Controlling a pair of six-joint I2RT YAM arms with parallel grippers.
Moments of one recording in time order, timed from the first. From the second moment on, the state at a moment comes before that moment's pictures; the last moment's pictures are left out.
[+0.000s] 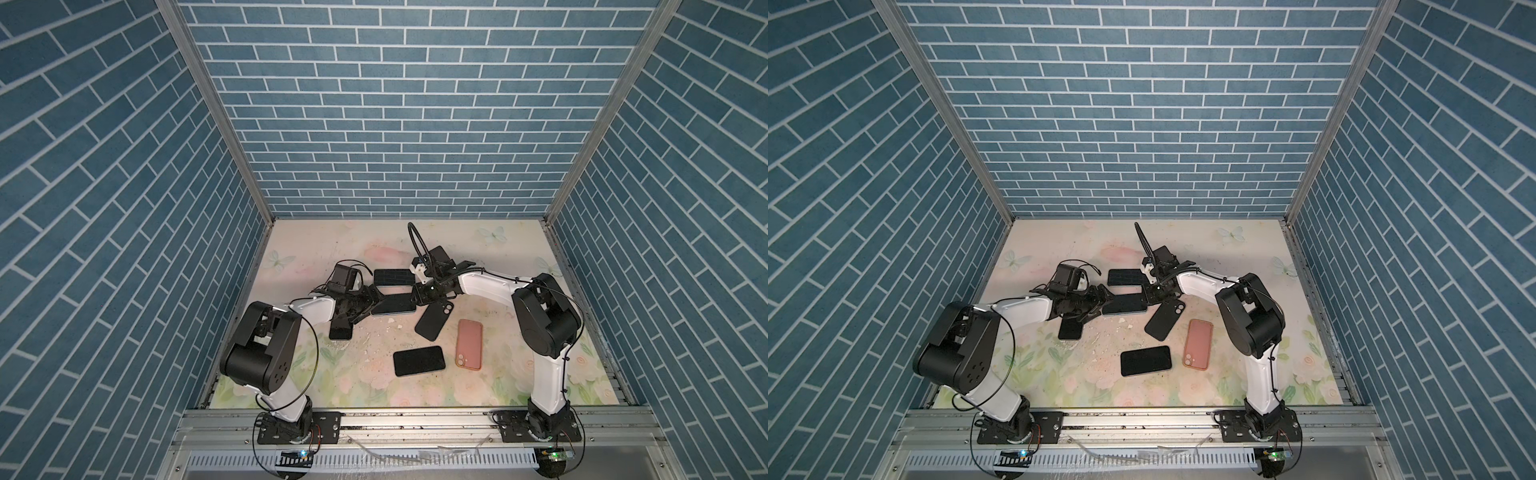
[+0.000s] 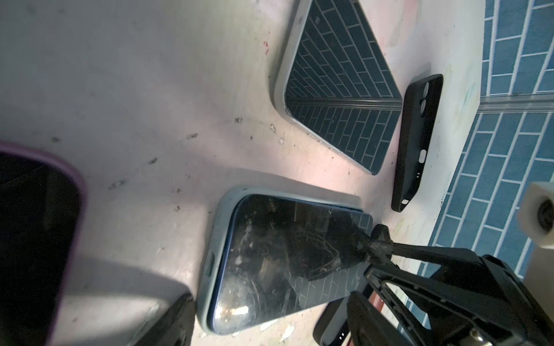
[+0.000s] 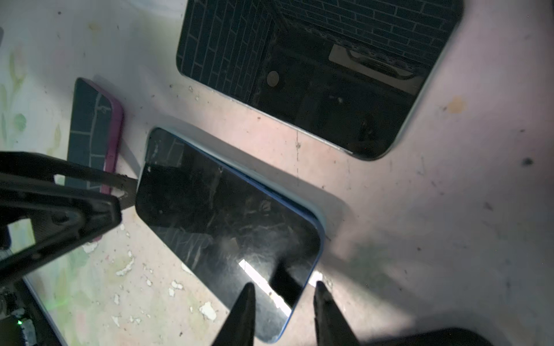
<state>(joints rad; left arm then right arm) -0.33 1.64 0.79 -0.11 0.43 -0.91 0.68 1.98 1.34 -0.45 -0.35 0.27</state>
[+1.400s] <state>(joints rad) -0.33 1.64 0.90 -0.31 0.35 -0.68 0.63 1.97 1.29 -0.38 -0.51 0.39</state>
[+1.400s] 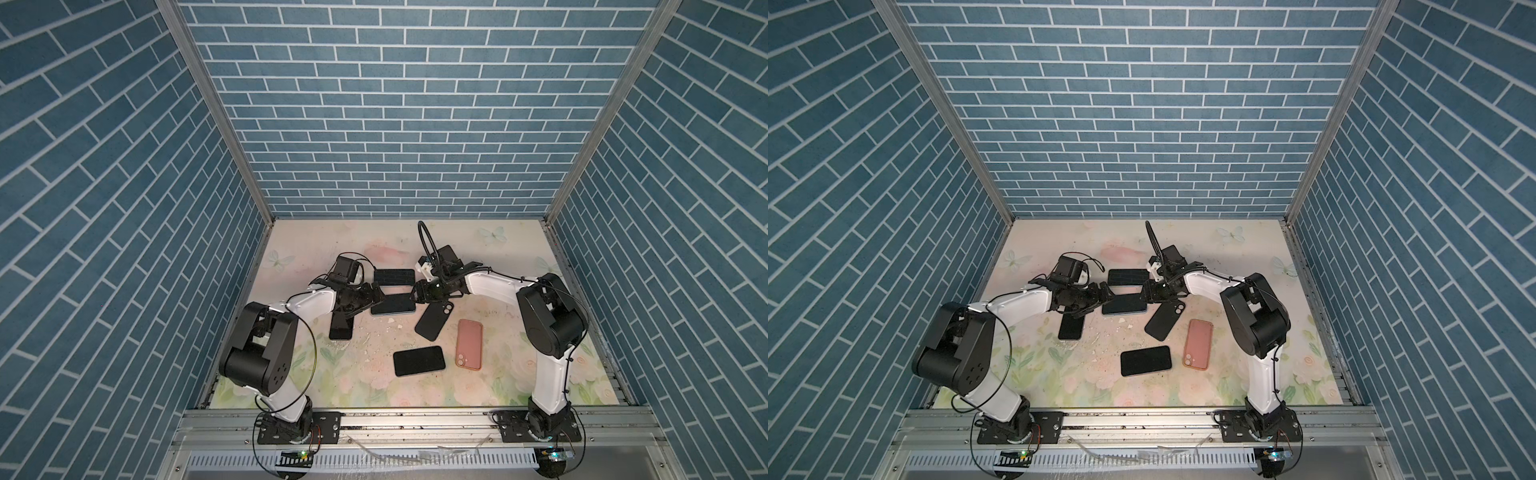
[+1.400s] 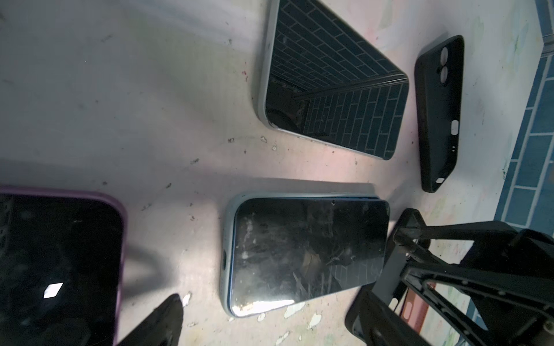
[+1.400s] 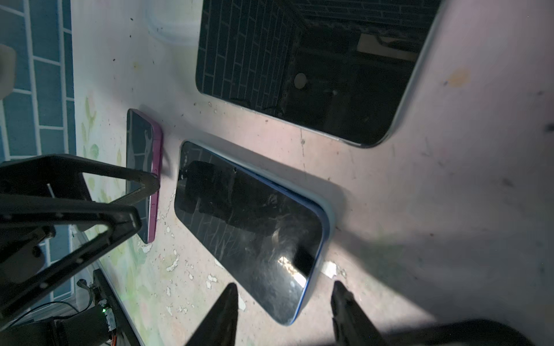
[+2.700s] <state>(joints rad) -0.34 1.74 0.93 -0.19 0.38 -0.77 0.69 2.03 1.33 -0.38 -0.35 0.31</state>
